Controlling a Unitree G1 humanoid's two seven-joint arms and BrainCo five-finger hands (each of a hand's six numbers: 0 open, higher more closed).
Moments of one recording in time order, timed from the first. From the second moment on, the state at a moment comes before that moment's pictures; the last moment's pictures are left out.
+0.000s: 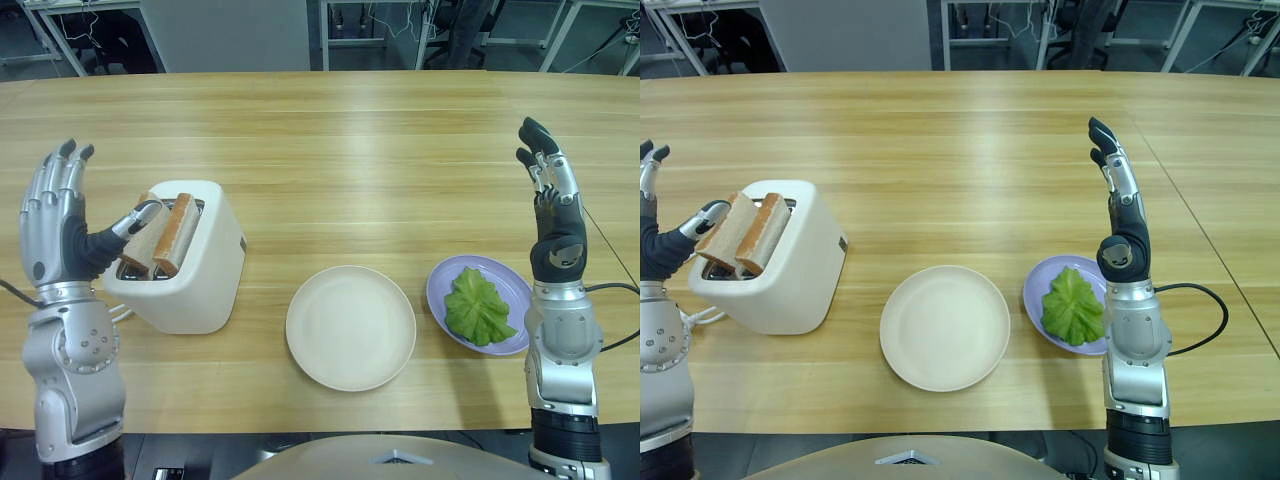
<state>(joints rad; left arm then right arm) 0.18 0.54 0.43 -0.43 0.73 0.15 -0.03 0.04 -0.23 -0.14 -0.30 -0.09 -0.55 0.09</state>
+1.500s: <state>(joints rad) 0.19 0.65 0.29 -0.33 0.84 0.39 -0.24 0.04 -0.24 -0.15 -0.31 -0.09 -0.54 0.09</state>
